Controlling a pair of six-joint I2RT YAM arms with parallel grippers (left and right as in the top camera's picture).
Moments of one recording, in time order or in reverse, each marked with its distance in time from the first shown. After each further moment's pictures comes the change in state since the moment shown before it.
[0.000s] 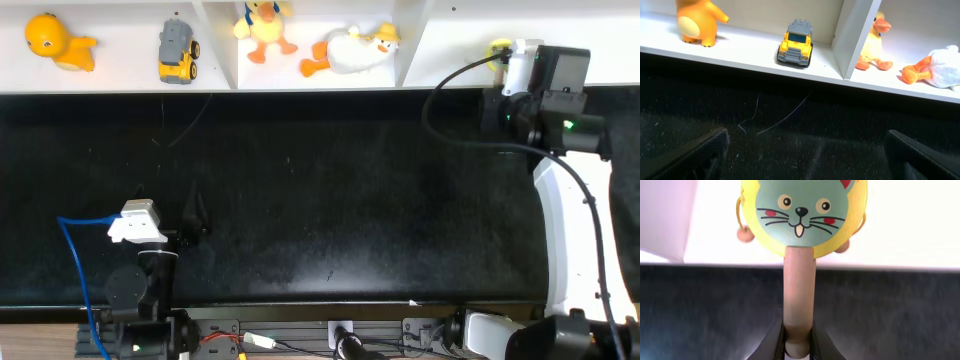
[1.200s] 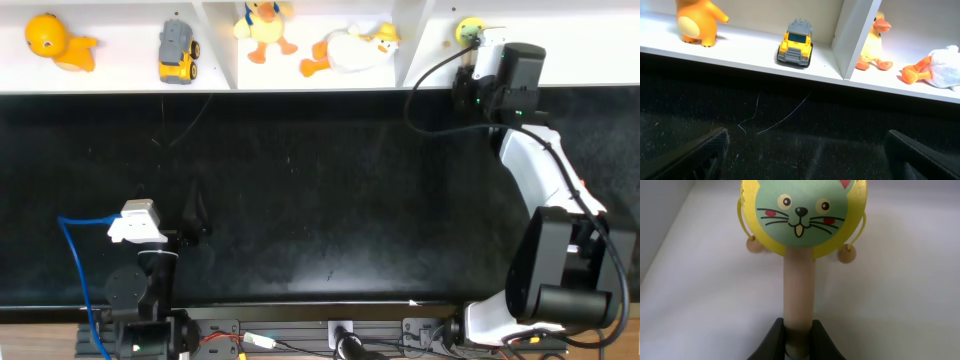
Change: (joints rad) left arm 0.000 0.000 0.000 0.000 0.000 0.000; right arm 0.030 0.292 -0.127 0.581 -0.089 0.018
